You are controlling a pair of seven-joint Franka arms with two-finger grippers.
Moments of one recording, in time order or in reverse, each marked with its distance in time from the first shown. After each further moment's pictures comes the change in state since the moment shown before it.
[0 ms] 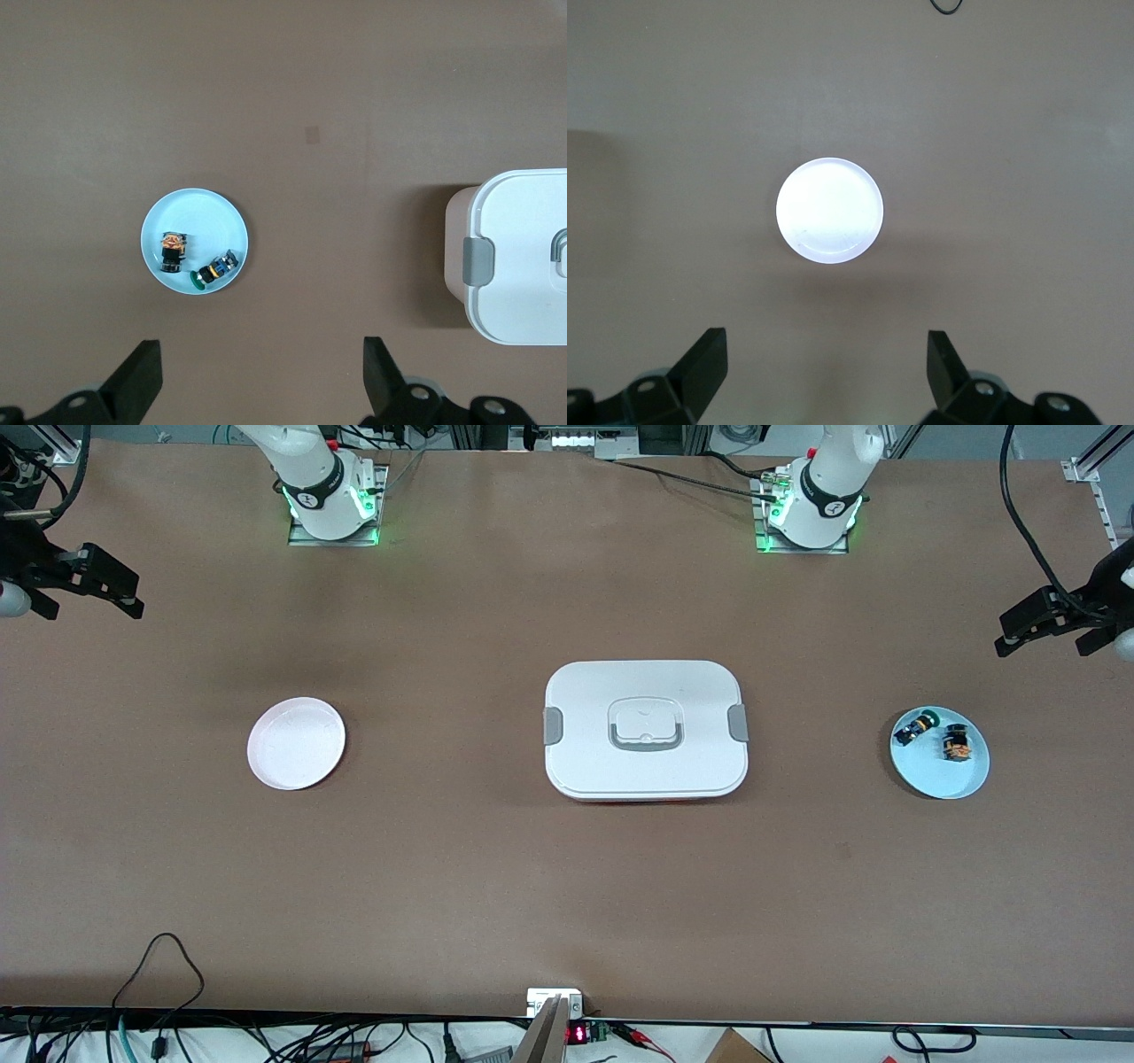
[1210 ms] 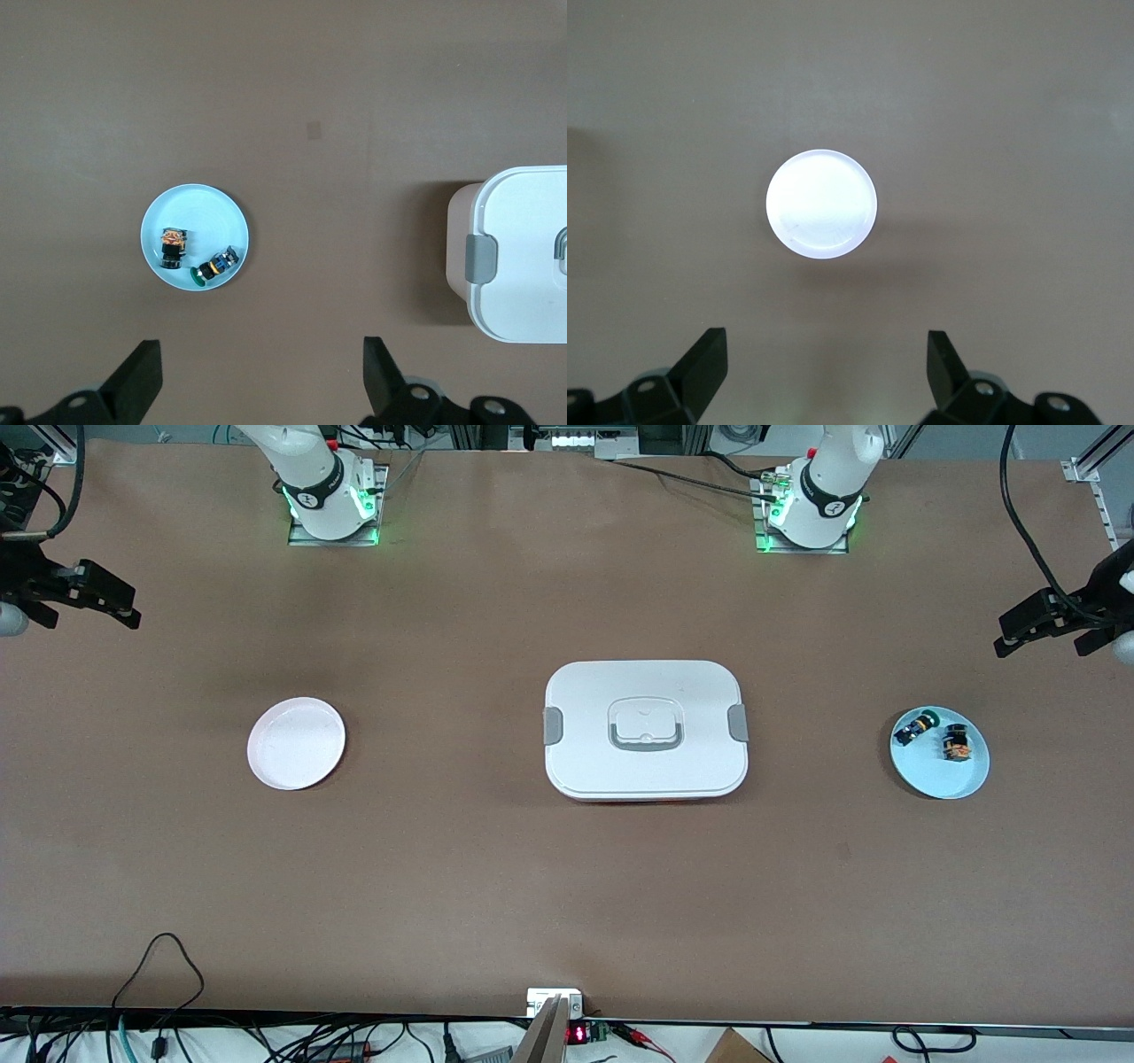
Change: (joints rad) left arm 0.000 0.004 0.002 -0.002 0.000 -0.005 0.000; right arm -0.011 0.042 -0.014 0.000 -0.001 -0.002 -0.001
